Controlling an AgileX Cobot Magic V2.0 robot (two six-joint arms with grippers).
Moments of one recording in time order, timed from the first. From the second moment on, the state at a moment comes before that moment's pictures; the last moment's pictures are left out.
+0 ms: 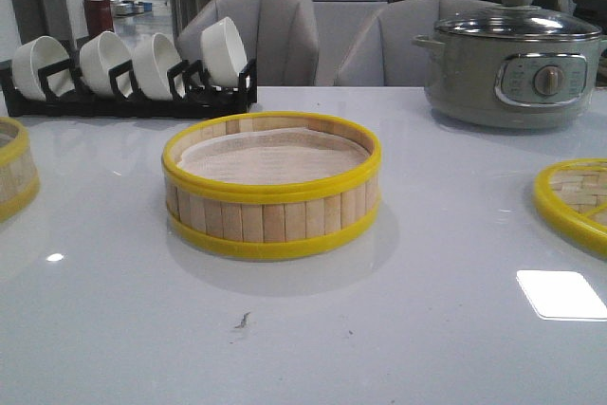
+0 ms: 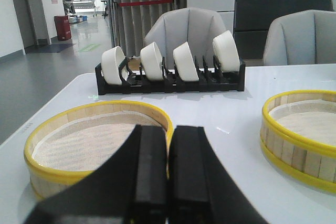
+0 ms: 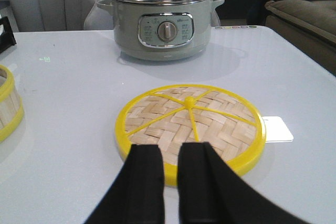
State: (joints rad) left arm -0.08 0.00 0.01 0.08 0.06 -0.07; right arm -0.13 -0.01 0.03 0.11 0.15 -0.03
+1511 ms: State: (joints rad) left arm -0.09 1.11 -1.28 -0.01 0.80 -0.07; right arm -0.13 -0.01 0.03 0.11 0.15 -0.03
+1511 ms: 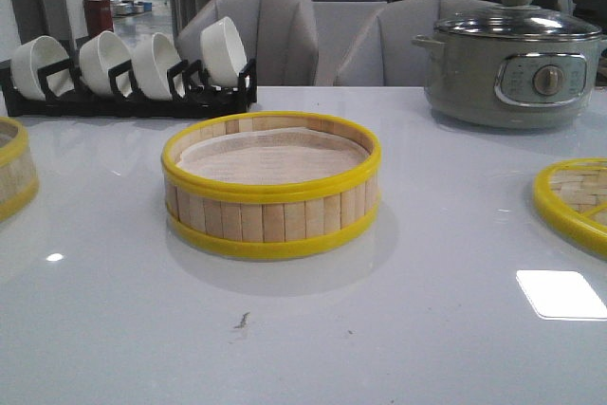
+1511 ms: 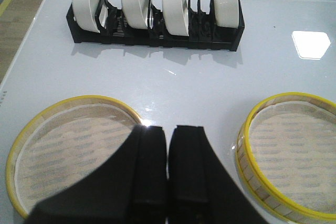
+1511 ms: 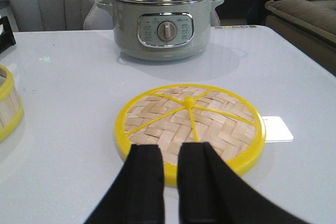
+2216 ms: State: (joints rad) left arm -0.09 1.12 -1.28 0.03 0.78 -0.07; right arm -0.13 -0.01 0.03 0.11 0.15 -0.03
